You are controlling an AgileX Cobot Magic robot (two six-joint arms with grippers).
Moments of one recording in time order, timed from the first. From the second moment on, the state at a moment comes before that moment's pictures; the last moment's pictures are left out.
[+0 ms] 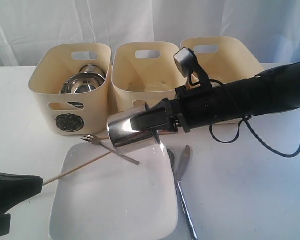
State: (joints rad) left arm -0.21 0.77 -0.25 -1.32 0.59 1.28; right arm 0.27 1.84 -1.03 1.52 1.20 -1.42
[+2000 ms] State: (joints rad) left arm -0.21 0.77 -0.25 -1.32 0.47 1.28; right arm 0.58 1.94 -1.51 1.48 0.62 -2.12
